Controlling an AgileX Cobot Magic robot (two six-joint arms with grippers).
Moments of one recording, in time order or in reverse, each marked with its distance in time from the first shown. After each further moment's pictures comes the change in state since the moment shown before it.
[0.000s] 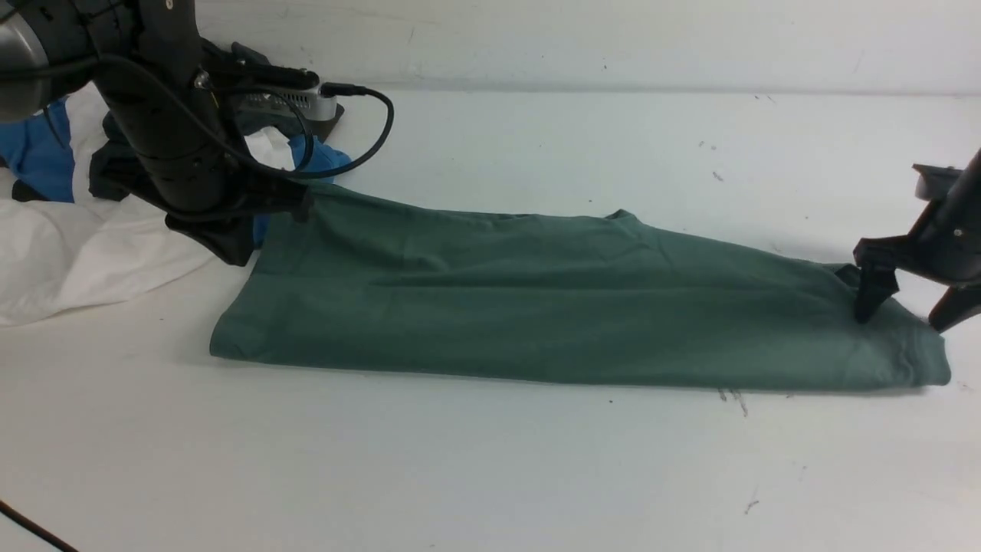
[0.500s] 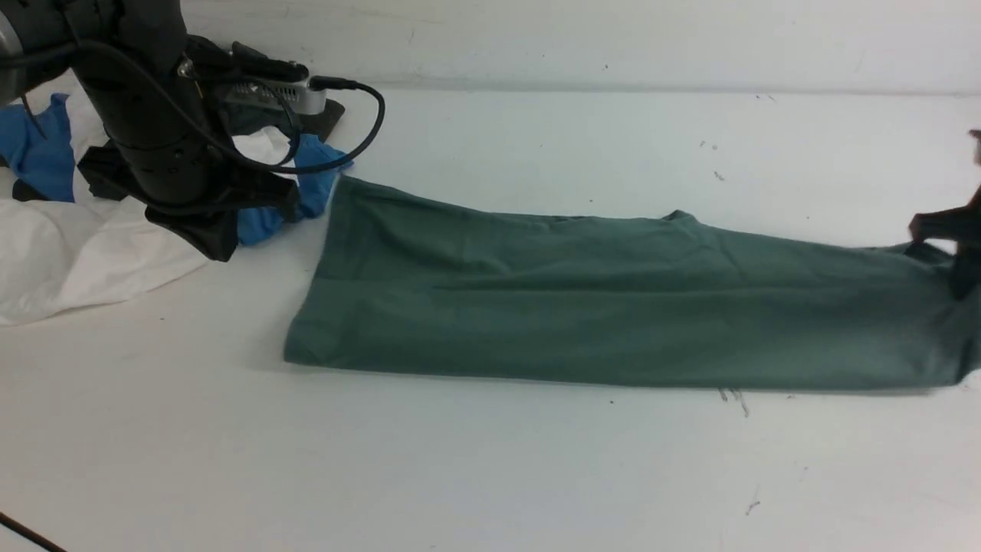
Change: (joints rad) right arm -0.054 -0.120 0.004 -0.150 0.001 0.041; left arm 0.000 -0.051 0.001 0.023 0.044 0.007
